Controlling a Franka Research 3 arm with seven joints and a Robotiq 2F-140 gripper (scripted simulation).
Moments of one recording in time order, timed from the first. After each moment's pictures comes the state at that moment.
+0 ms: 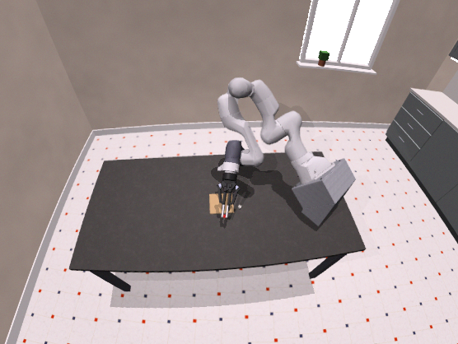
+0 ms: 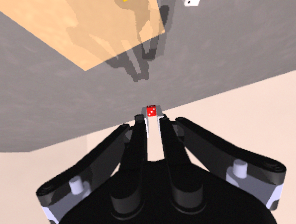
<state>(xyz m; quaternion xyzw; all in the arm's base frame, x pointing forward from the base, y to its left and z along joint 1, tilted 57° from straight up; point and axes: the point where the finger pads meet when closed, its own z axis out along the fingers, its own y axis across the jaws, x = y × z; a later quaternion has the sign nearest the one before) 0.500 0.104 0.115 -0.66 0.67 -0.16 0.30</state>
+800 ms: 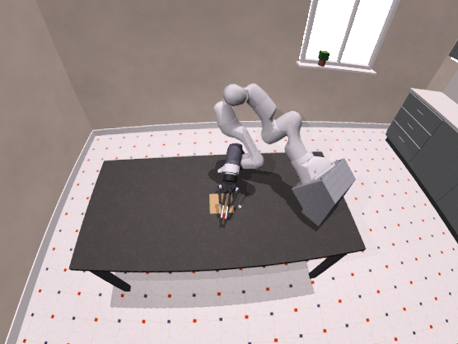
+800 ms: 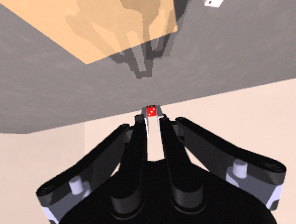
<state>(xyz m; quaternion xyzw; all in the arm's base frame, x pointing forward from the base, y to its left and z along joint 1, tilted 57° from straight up) 0.506 0.102 0.111 -0.69 0.63 -0.15 0.34</state>
